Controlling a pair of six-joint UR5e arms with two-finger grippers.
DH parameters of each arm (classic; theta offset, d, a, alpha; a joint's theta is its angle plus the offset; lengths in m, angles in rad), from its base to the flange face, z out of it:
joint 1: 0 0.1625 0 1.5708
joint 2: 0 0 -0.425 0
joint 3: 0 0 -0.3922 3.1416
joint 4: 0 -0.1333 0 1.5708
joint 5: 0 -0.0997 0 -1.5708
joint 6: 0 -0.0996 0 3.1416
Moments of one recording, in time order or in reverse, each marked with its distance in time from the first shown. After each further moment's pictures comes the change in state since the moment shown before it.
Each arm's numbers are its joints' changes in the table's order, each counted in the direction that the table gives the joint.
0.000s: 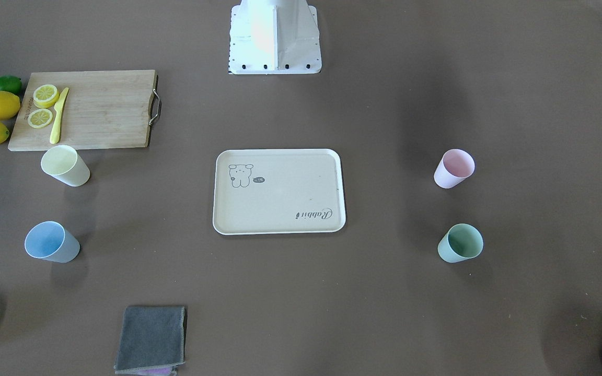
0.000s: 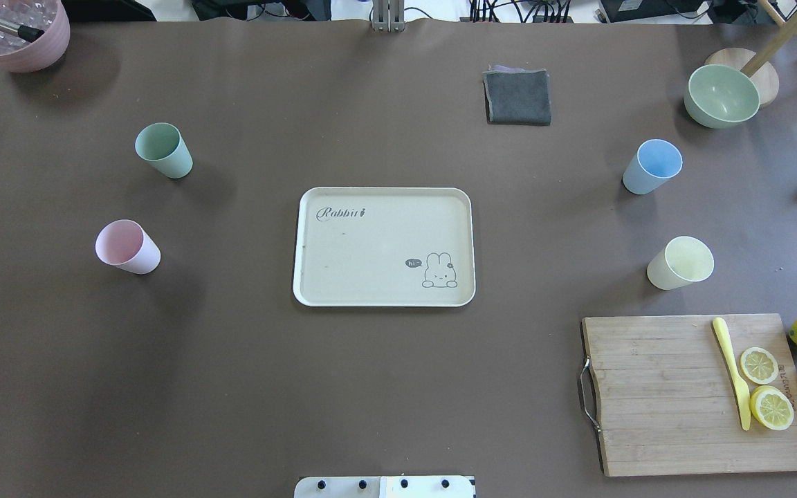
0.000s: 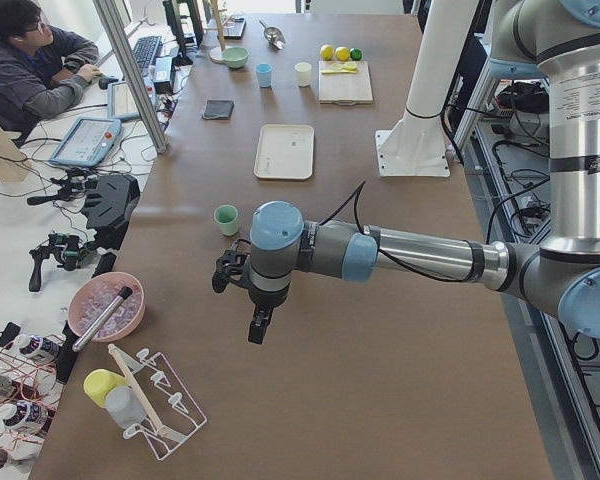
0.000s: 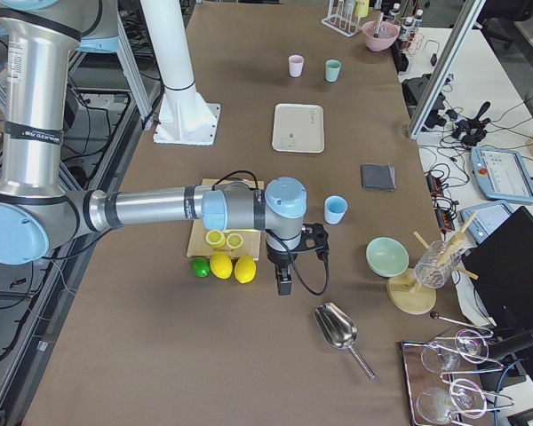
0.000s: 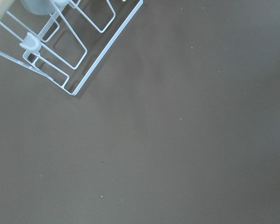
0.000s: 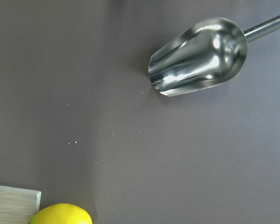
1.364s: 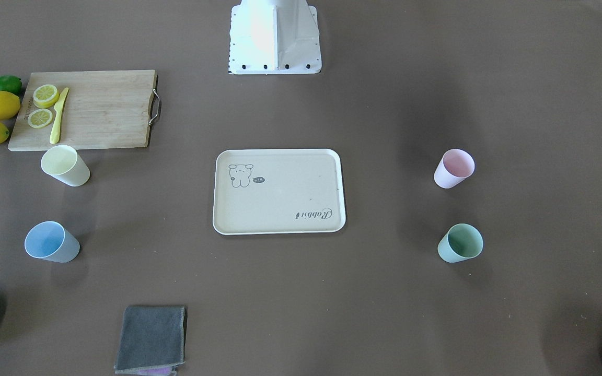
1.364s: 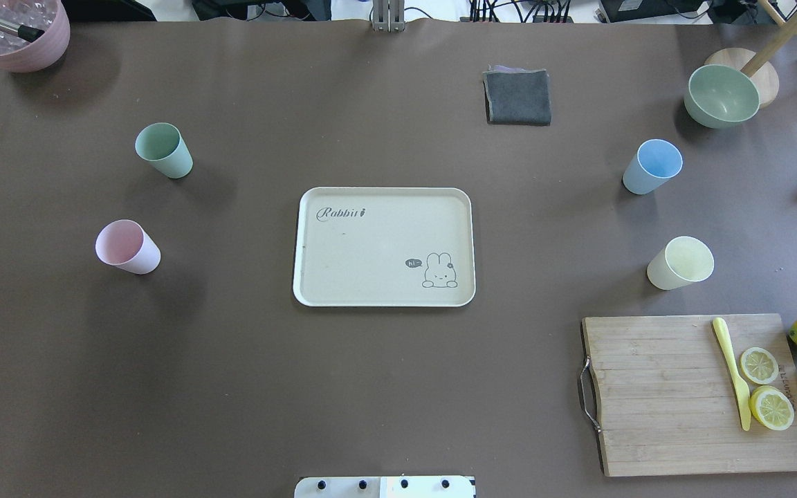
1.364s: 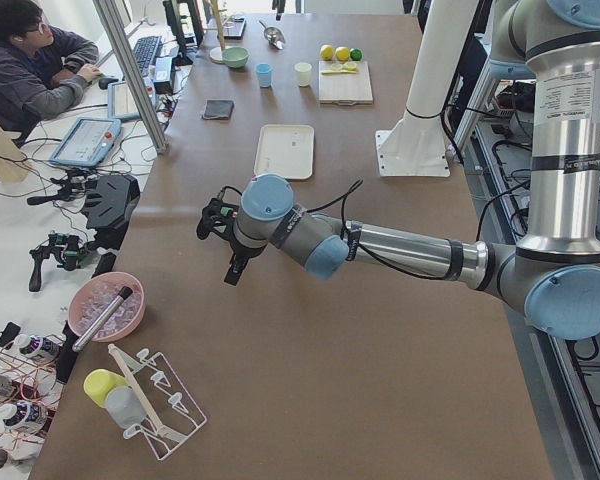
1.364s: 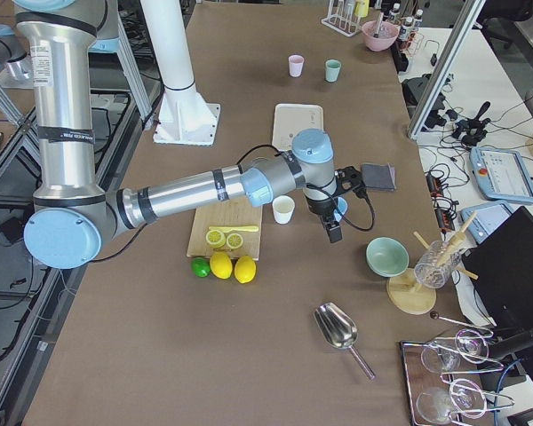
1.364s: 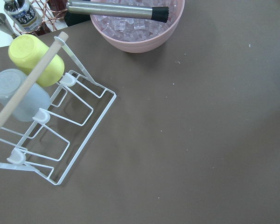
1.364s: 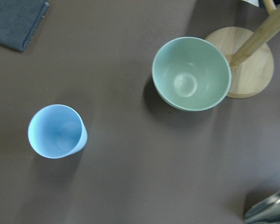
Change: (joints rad) left arm 0.114 -0.070 0.051 0.429 0.196 0.441; right arm -0.215 0.222 -0.008 -0.244 0.034 -0.360
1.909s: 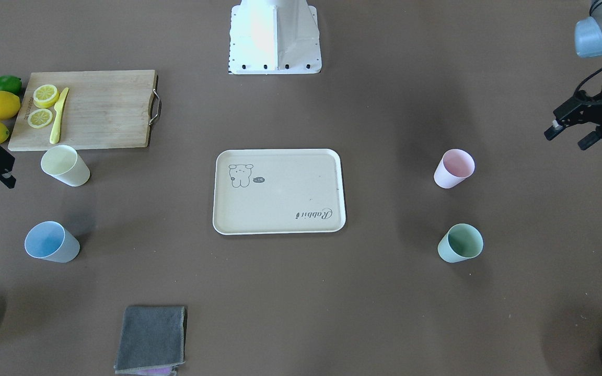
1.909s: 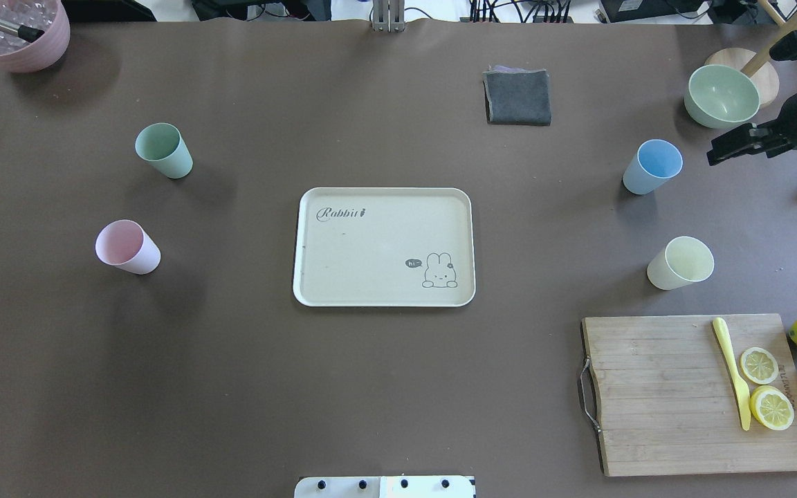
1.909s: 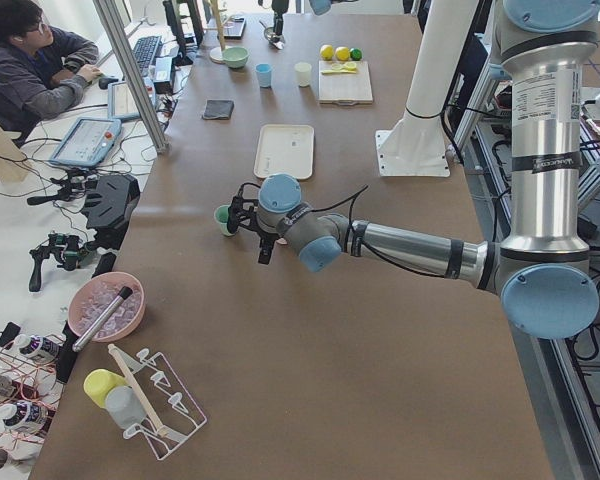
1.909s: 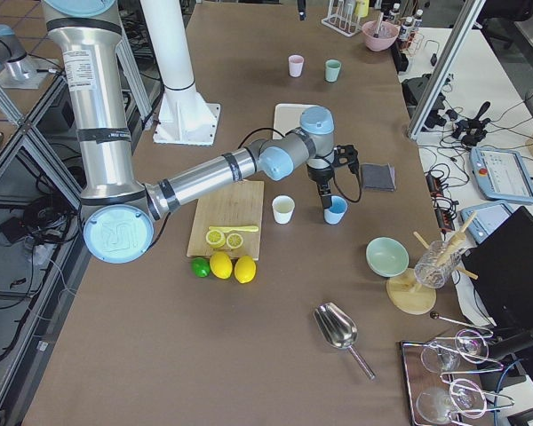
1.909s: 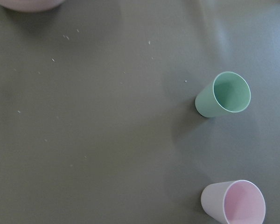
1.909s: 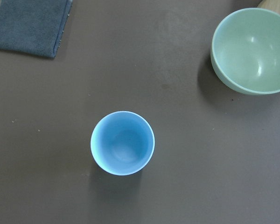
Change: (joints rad) left arm 0.298 0.023 -0.011 0.177 -0.080 0.423; right arm -0.181 0.051 0.013 -0.008 0.069 -0.315
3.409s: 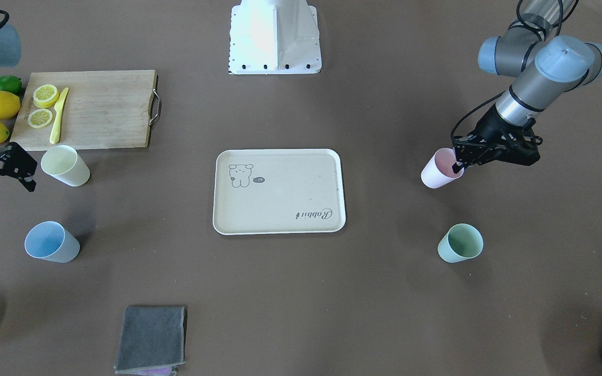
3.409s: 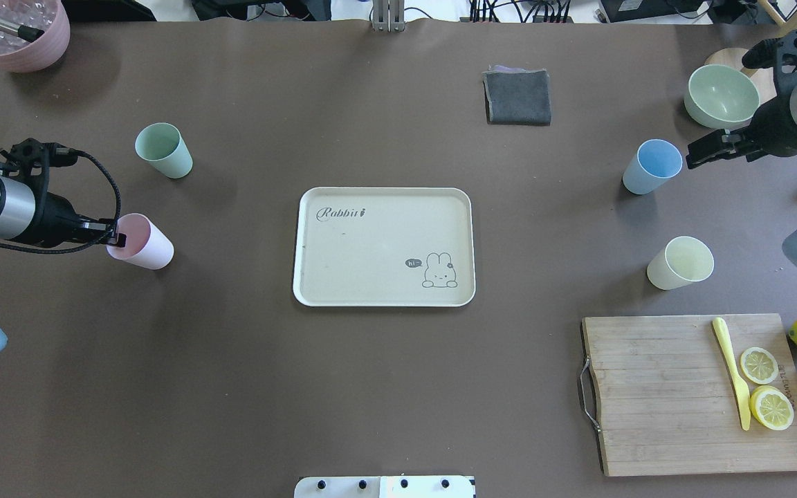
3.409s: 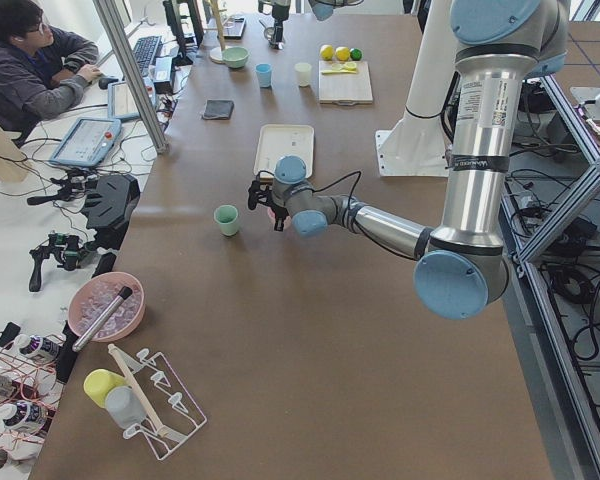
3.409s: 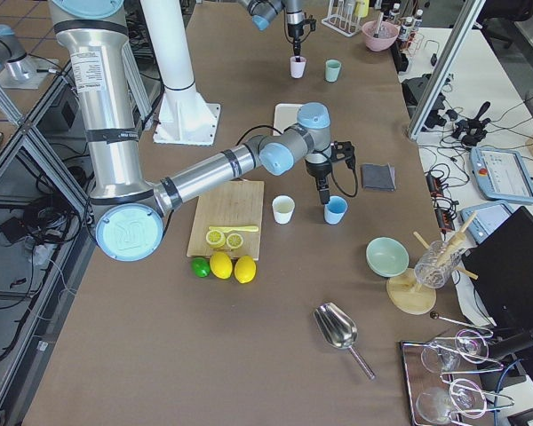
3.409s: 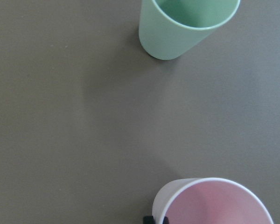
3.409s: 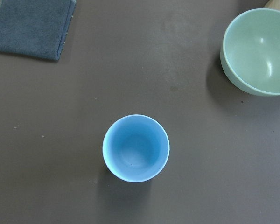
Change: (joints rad) left arm 0.343 -0.178 0.058 -0.001 -0.280 0.234; right arm -0.042 0.013 0.005 -0.001 0.058 -0.044
